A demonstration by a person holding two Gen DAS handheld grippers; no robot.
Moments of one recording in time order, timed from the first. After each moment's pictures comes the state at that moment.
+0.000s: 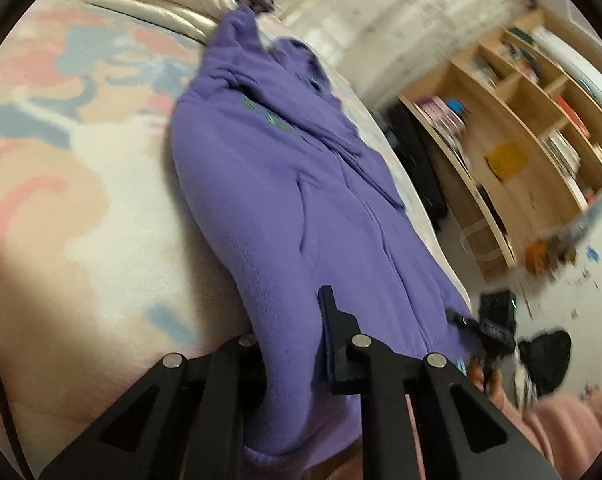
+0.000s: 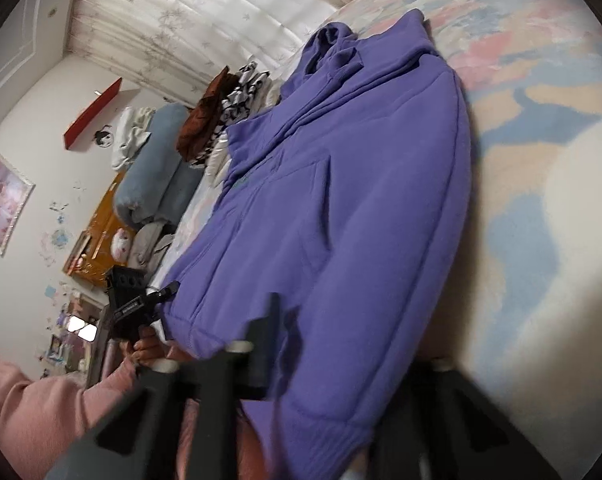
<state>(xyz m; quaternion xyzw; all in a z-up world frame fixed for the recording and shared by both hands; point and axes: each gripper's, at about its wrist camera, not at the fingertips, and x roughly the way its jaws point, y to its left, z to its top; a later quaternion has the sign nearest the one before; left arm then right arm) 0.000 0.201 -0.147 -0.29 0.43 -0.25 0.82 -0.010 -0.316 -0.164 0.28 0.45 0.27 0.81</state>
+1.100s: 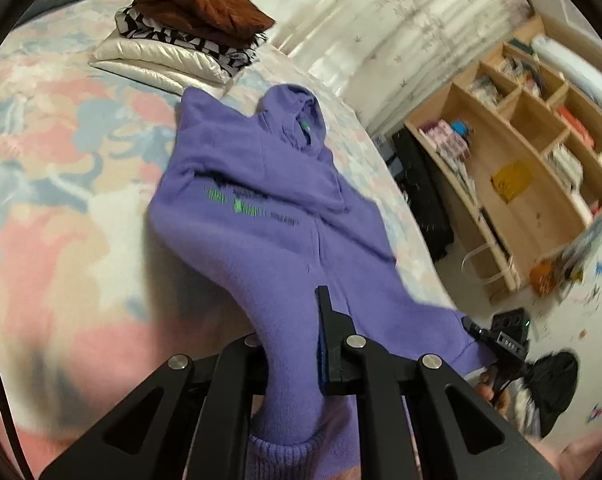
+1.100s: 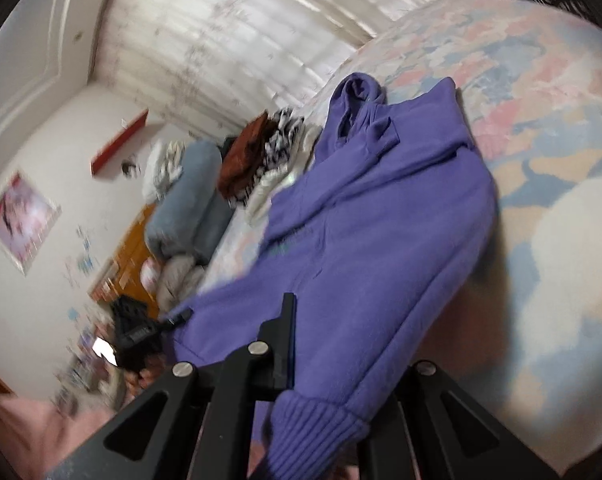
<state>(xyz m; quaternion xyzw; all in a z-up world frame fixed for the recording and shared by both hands) -0.019 0.200 -0.049 -0.30 0.41 -0.22 0.83 -0.029 -0.332 -0.085 0.34 0.38 0.29 0.81</state>
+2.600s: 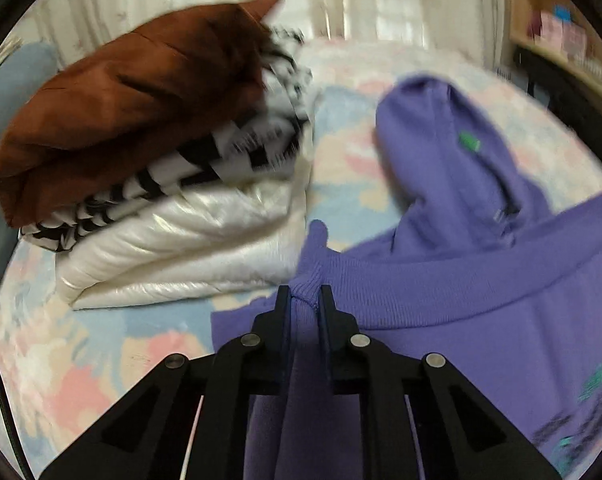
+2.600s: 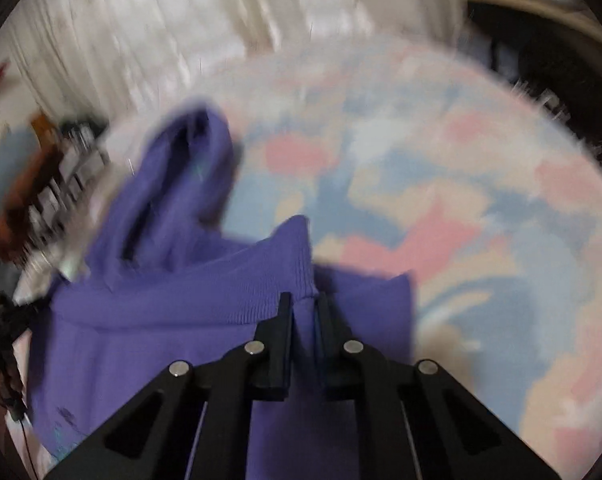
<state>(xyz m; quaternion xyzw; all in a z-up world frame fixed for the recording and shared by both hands) 0.337 0.122 -0.086 0.03 0.44 -0.03 0.90 0.299 -0.320 -0.099 0.11 0.41 0.02 0.91</state>
